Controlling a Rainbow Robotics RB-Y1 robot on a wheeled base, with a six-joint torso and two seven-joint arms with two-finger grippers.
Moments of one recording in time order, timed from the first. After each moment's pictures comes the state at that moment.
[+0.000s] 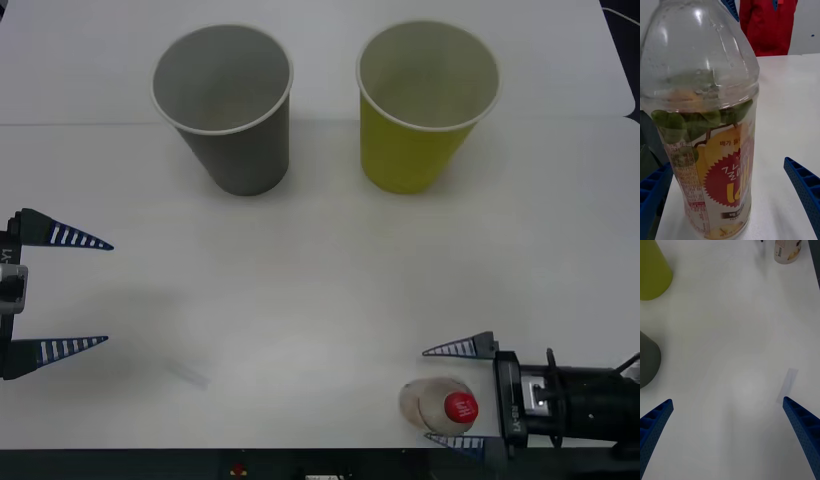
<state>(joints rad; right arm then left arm) -0.13 -0.68 0.45 -0.97 0.82 -1.41 0.93 0.26 1.13 0.26 -2.01 -1.31 -1.13 -0.09</state>
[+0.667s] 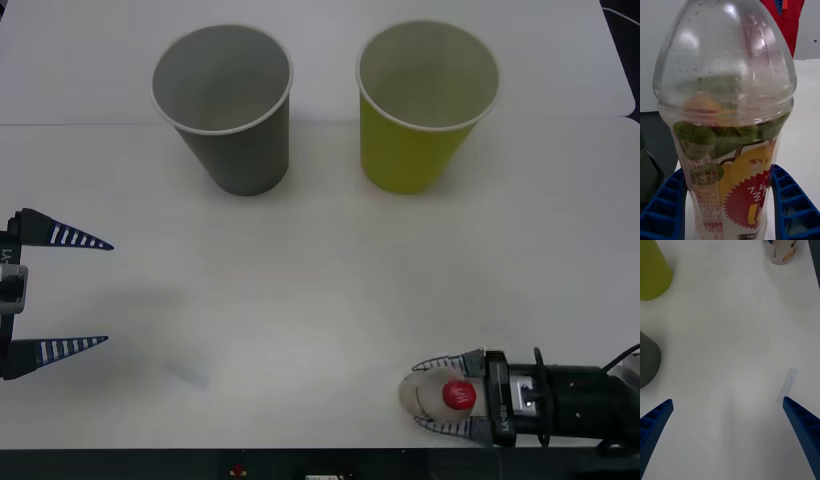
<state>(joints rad) -0.14 -0.66 0.47 -0.97 0.82 -1.41 0.94 0.26 1.13 0.26 -2.01 -1.31 -1.13 -0.09</state>
